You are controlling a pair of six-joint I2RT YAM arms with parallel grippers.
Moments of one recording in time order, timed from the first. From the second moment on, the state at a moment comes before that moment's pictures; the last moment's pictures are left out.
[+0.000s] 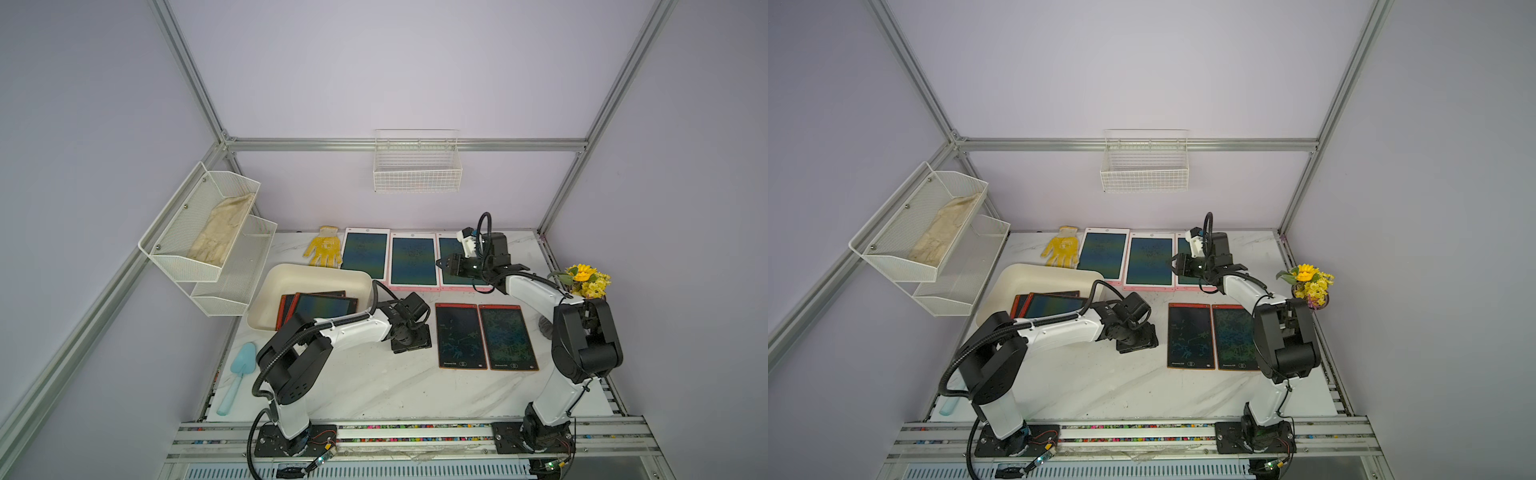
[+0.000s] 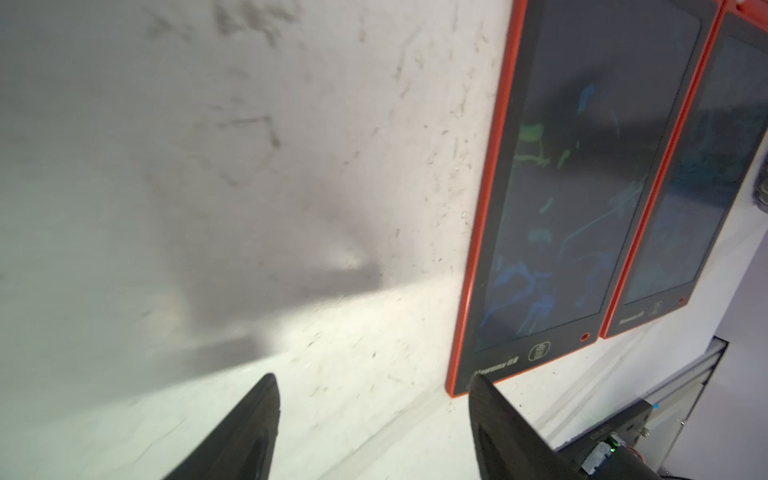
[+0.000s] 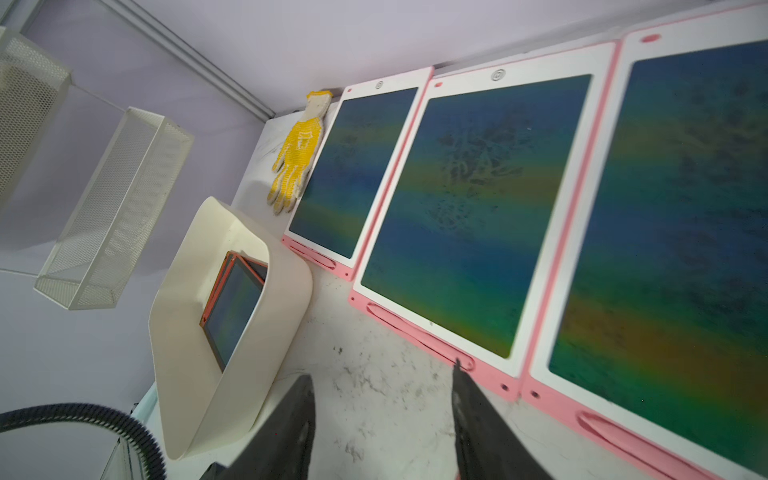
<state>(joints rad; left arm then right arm) -0.84 1.74 1.16 -0.59 0.11 -0.94 0.25 1.81 1.28 -0.06 -0.57 0.36</state>
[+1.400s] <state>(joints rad) -0.09 0.91 0.71 -0.91 -0.04 -0.99 0.81 2.70 2.55 -0.61 -0.32 0.11</state>
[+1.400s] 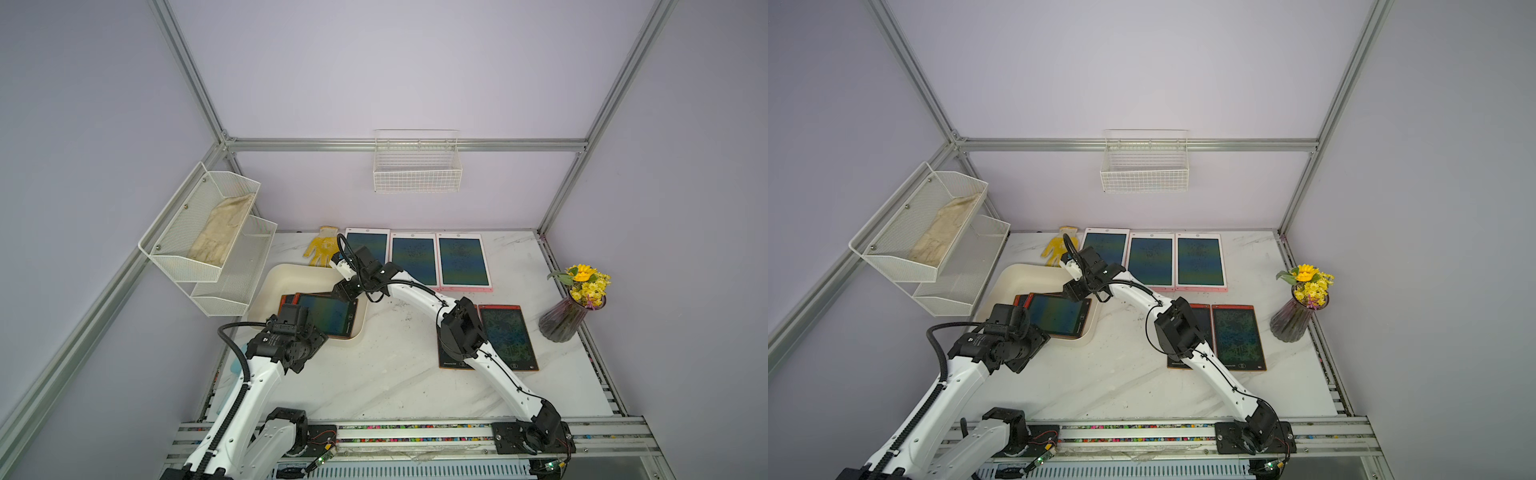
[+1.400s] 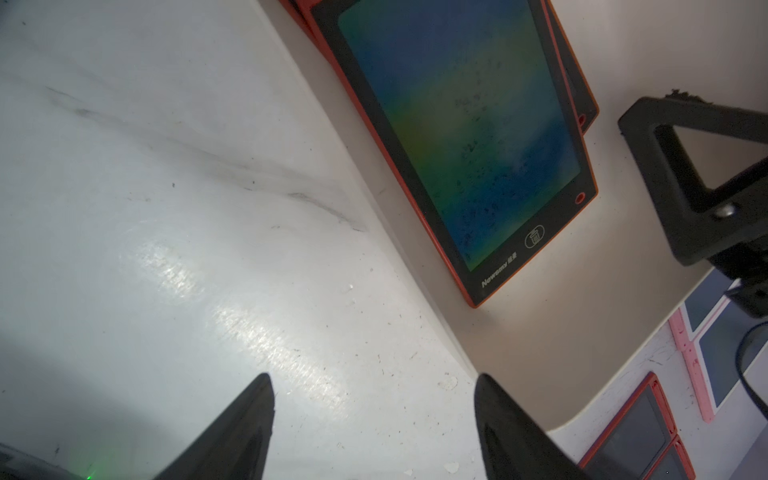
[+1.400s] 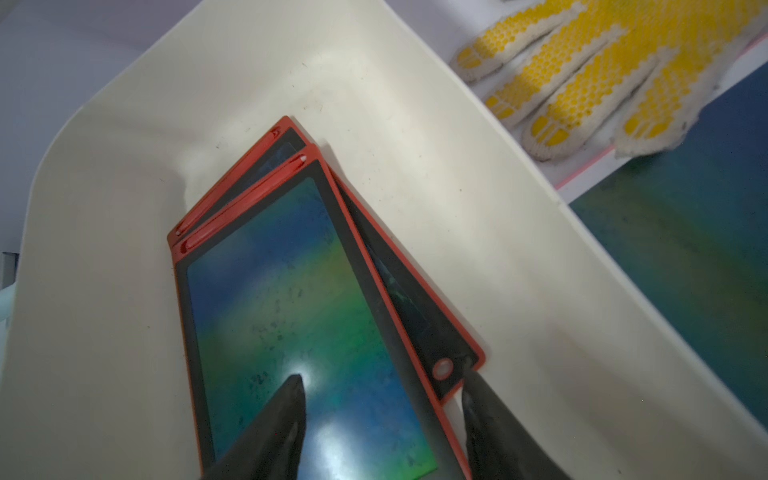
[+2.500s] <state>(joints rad) 0.00 1.10 0.68 -0.71 0.06 -0.88 0.83 2.77 2.61 -0.71 -0.22 0.17</state>
